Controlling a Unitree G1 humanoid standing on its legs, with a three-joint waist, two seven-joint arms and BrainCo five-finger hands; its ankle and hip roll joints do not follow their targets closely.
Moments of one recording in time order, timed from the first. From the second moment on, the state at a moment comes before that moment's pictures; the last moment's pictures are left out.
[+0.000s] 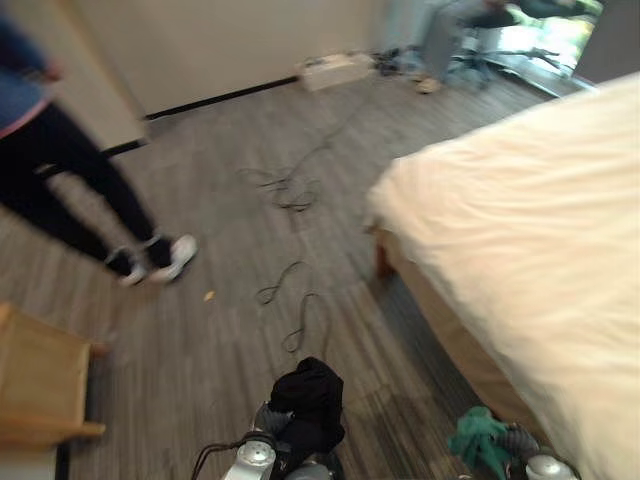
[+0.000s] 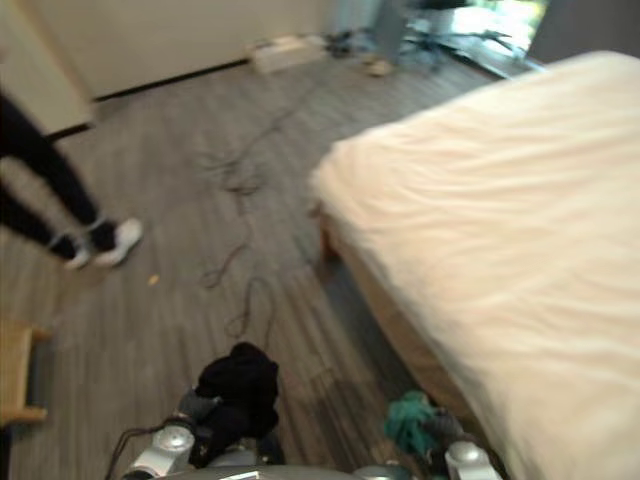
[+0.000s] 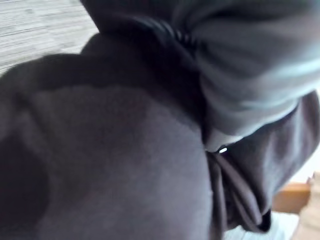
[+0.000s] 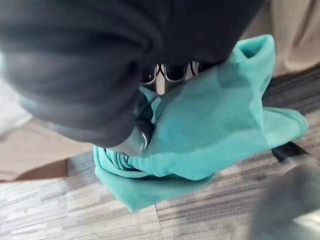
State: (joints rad) left arm -0.02 0.20 -0.22 0.96 -0.04 -0.06 0.11; right arm 0.08 -0.30 0.16 0.93 0.11 0.00 -0.06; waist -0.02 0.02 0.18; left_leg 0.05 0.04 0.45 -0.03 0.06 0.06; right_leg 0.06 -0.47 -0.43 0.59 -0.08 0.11
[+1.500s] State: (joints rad) left arm -0.11 0.22 -0.25 1.16 -0.05 -0.01 0.13; right arm -0.01 -0.32 0.32 1.03 -0.10 0.03 -0.17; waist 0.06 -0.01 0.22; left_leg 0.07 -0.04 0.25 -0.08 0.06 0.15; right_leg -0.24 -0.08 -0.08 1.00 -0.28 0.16
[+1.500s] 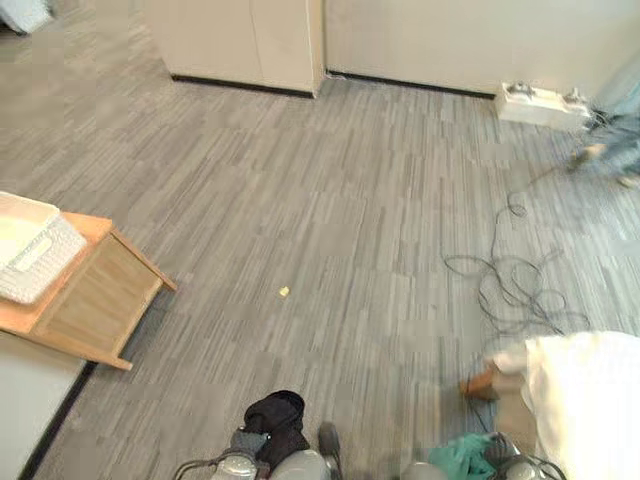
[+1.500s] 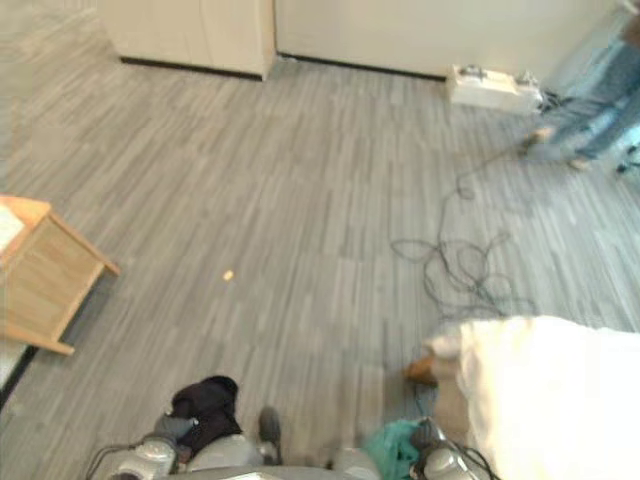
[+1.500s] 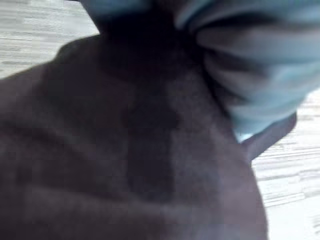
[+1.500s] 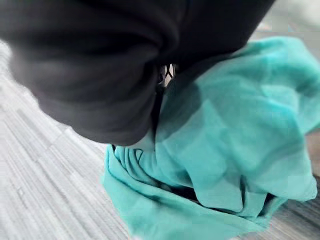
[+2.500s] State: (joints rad) left arm 0.00 0.24 -0.21 1.24 -0.05 0.01 0.15; right arm 0.00 -0.30 0.31 1.02 -0.08 0.01 -0.17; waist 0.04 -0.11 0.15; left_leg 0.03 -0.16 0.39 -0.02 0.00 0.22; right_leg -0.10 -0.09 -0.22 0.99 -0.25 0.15
